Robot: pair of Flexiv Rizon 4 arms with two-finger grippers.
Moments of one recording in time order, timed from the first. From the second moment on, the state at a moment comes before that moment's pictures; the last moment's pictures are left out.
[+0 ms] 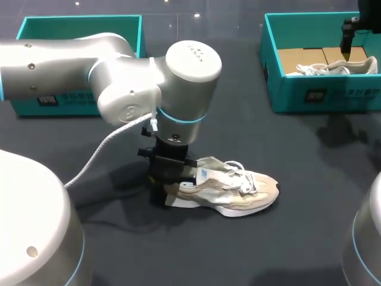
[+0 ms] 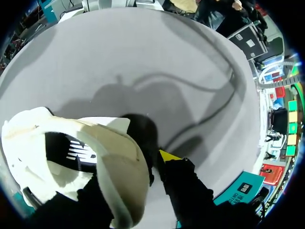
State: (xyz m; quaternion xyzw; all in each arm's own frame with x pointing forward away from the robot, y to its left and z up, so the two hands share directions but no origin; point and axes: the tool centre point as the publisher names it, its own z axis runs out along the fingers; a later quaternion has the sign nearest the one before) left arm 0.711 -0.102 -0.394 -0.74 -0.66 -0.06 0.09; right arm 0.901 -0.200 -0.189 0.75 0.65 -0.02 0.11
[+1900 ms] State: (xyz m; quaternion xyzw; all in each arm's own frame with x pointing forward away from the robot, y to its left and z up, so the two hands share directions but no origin) left arm 0.658 0.009 -0.237 -0.48 -0.84 0.23 0.06; right arm 0.901 -0.200 -0.189 0.75 0.65 -0.02 0.11
